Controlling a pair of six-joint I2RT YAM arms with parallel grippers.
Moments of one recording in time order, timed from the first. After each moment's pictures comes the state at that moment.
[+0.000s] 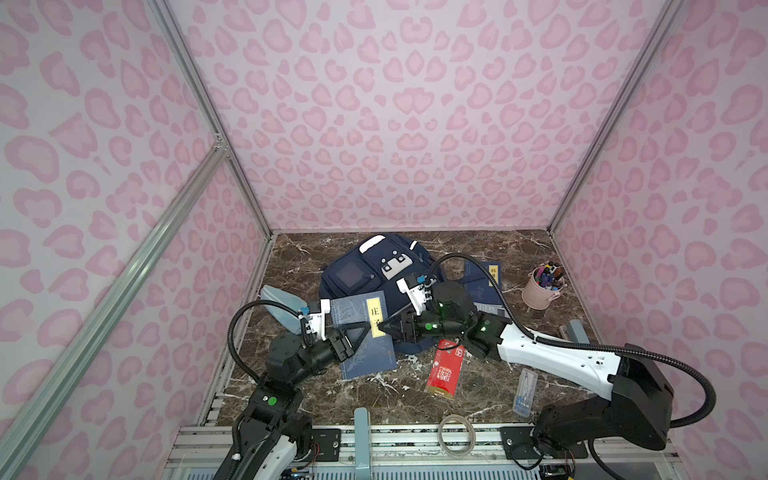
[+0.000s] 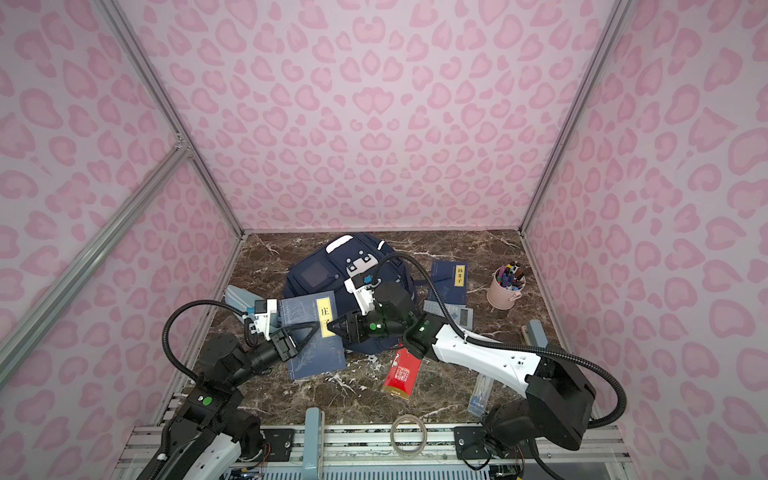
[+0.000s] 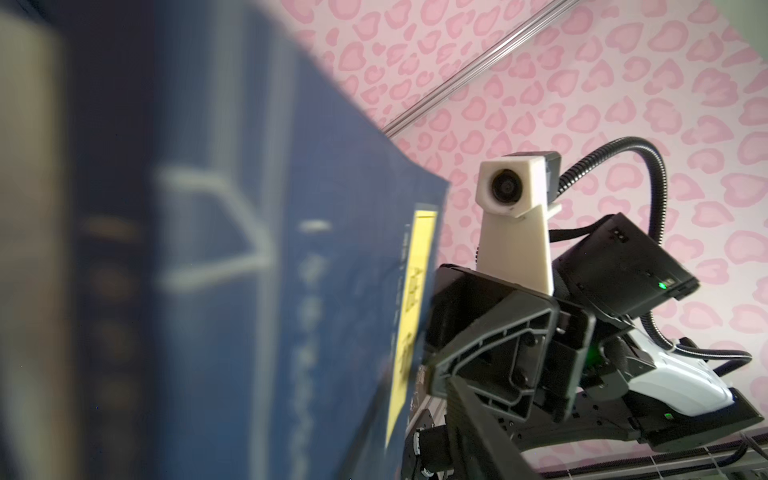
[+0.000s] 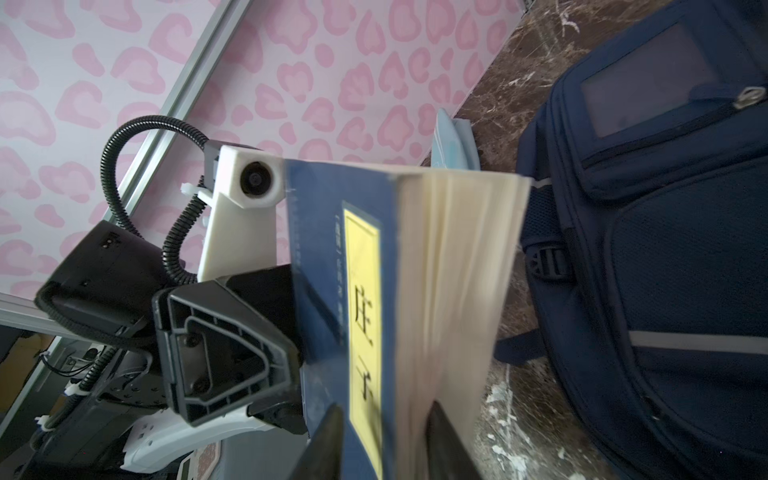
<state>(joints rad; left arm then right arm) -0.32 0.45 0.35 -0.04 0.58 -0.91 0.88 1.41 0.95 0.07 -0.46 0.67</state>
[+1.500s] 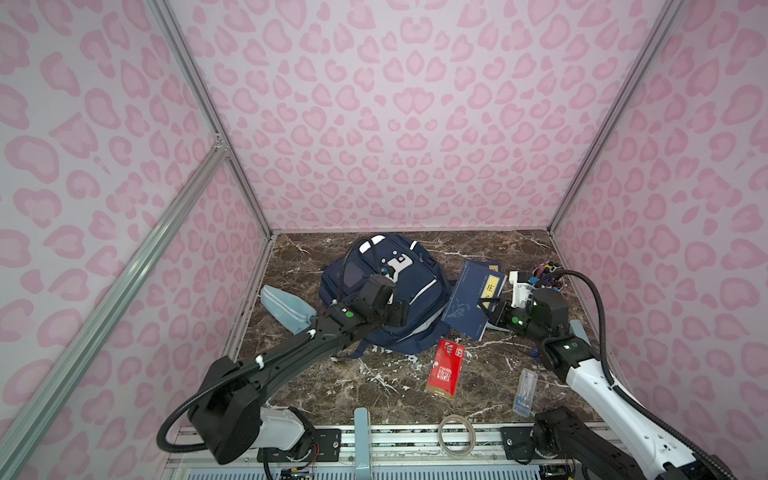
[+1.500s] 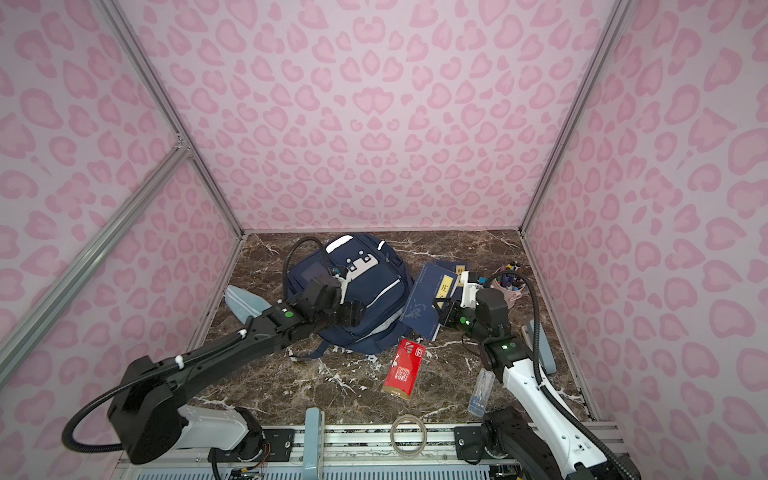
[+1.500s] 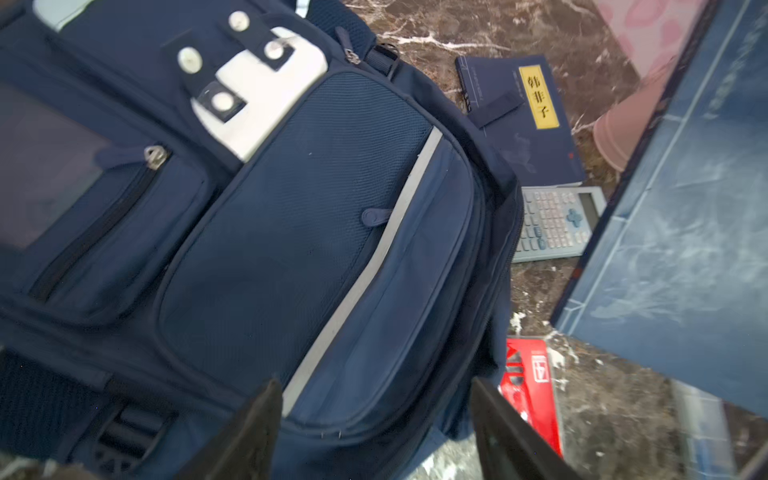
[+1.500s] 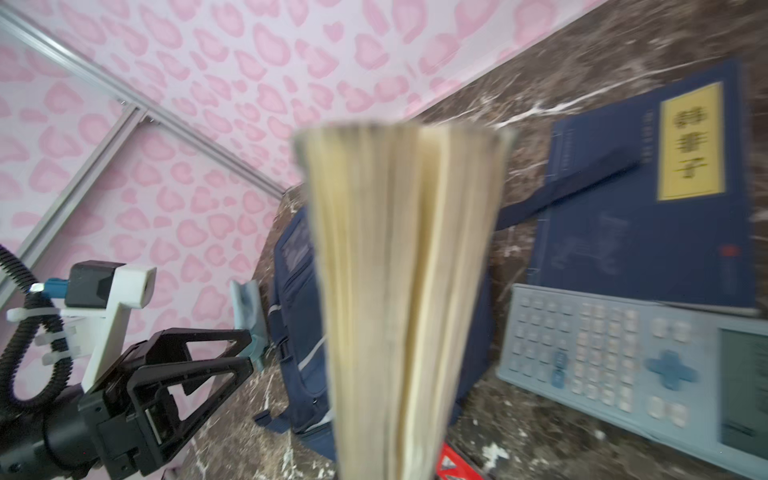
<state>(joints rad) -0.75 1.46 1.02 -0.35 -0.10 -0.36 0.20 0.87 0.56 -0.15 -0.37 0.64</state>
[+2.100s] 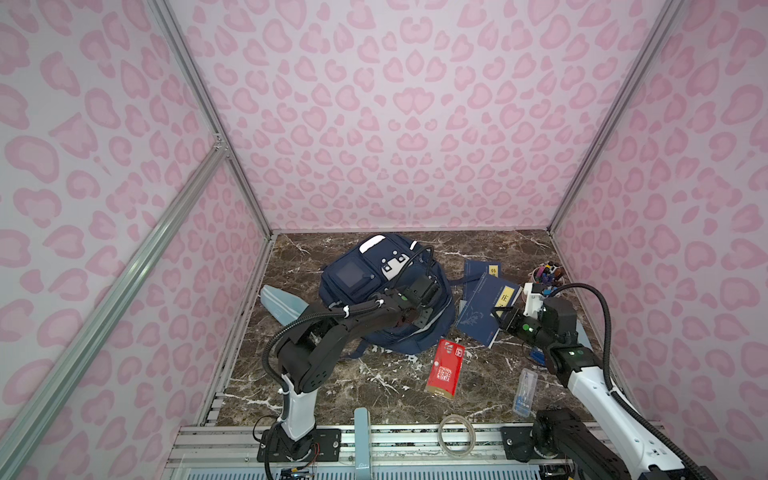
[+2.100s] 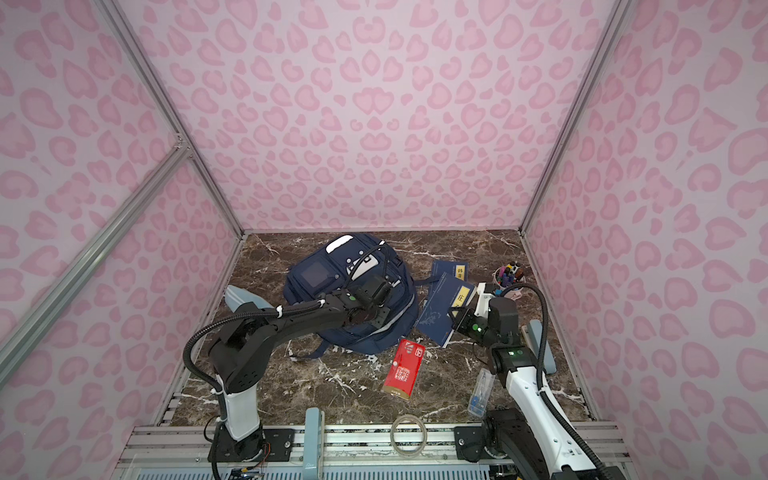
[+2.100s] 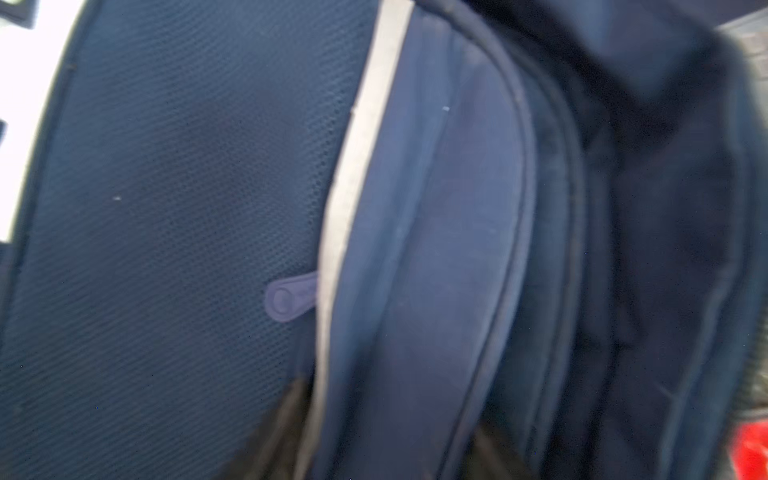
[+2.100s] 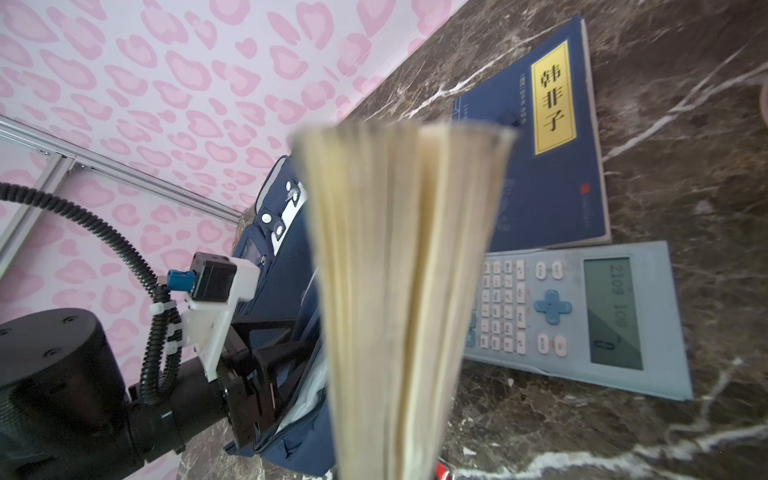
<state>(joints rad) -0.83 1.92 1.32 -0.44 -0.24 -0.17 0.08 0.88 0.48 -0.15 -0.43 0.68</state>
